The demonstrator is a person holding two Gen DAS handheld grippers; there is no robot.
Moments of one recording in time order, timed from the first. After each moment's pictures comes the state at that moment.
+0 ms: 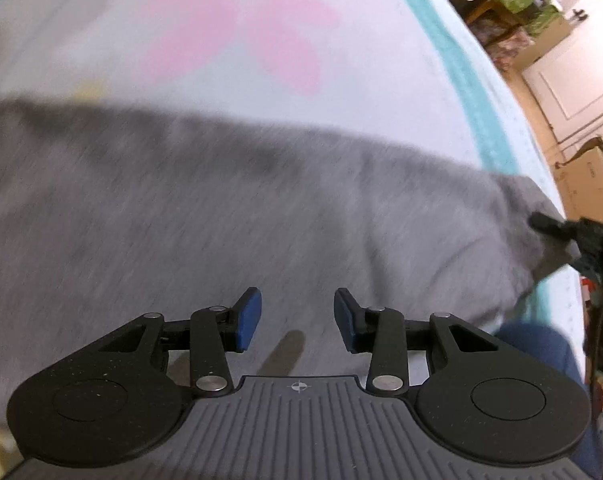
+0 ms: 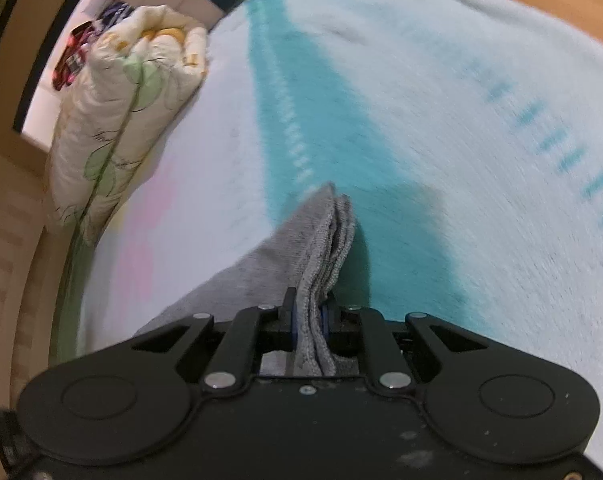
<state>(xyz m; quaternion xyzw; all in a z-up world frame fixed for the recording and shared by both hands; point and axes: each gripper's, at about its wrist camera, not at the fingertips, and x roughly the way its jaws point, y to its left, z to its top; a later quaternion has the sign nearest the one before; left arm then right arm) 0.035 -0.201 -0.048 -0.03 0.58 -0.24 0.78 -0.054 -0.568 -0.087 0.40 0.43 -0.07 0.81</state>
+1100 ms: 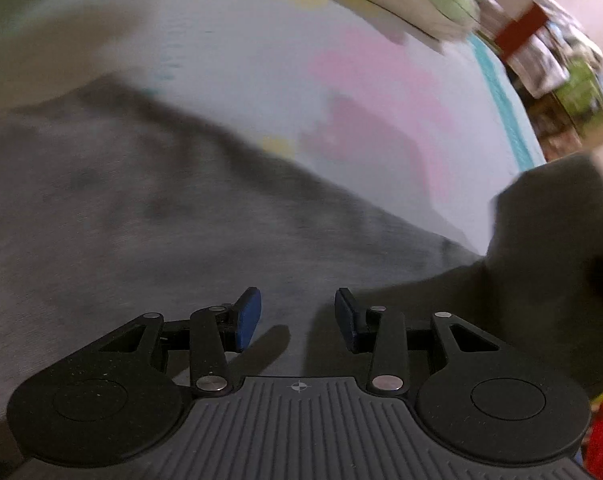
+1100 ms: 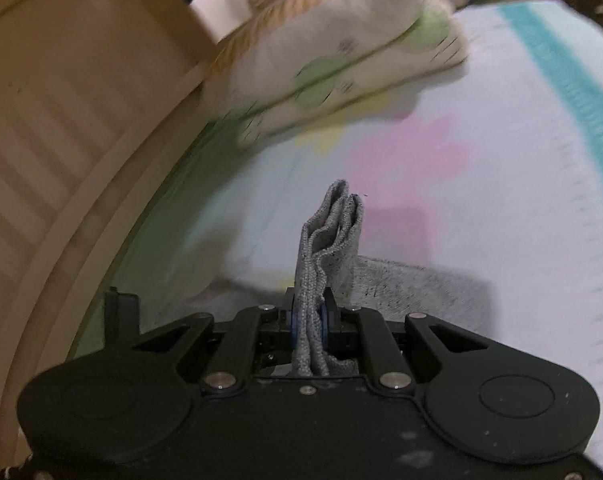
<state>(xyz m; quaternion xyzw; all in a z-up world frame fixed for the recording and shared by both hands) 0.057 -0.064 -0.043 -0.14 0.56 -0.13 0.81 0.008 -0.308 0.050 0.25 0.43 0.14 0.86</state>
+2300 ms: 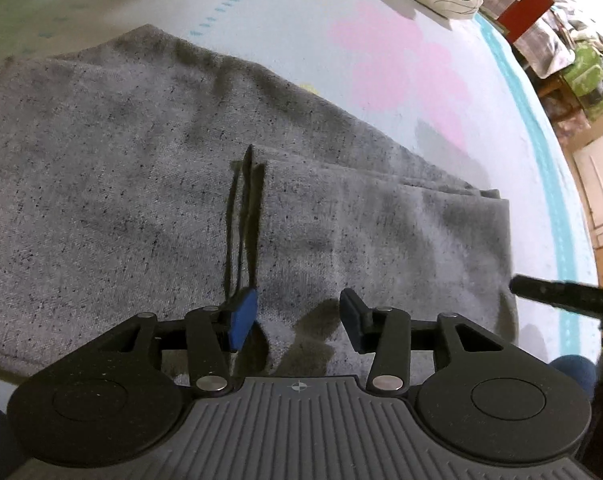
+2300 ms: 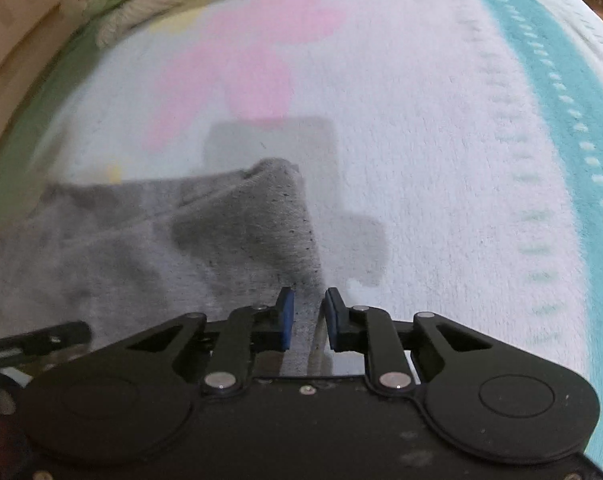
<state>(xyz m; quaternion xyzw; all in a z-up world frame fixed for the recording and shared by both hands) 0.019 -0.057 -0.057 -0.11 0.57 -0.13 0.80 -0.006 -0.352 -0.030 0.17 0.57 -0.01 0.80</state>
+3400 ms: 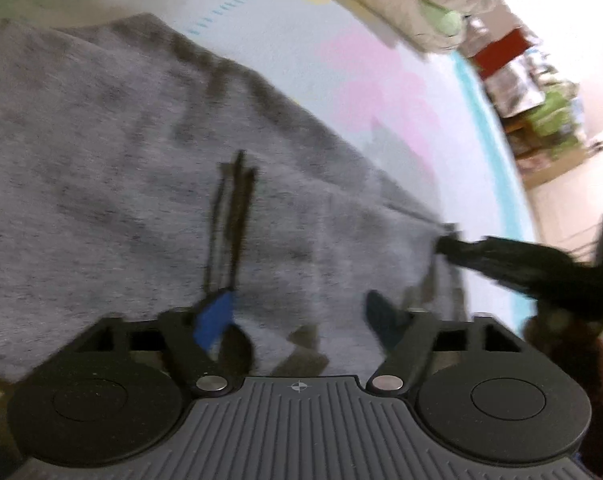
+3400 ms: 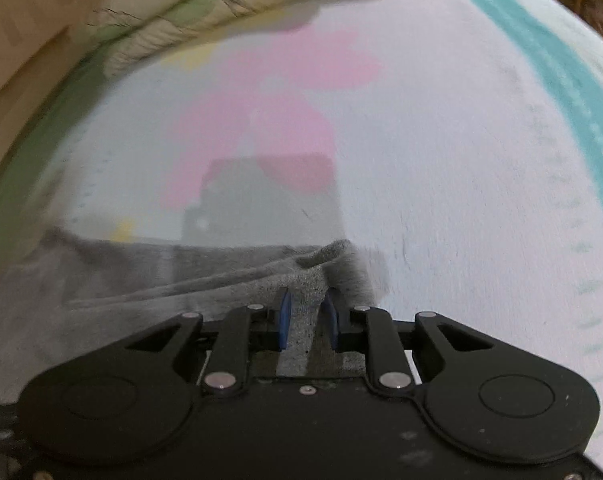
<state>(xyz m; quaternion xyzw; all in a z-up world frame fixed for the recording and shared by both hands) 0.000 -0.025 -0.066 -0.21 0.53 -0.19 0.80 0.037 -0.326 -0.045 0.17 0.53 -0.02 0.83</state>
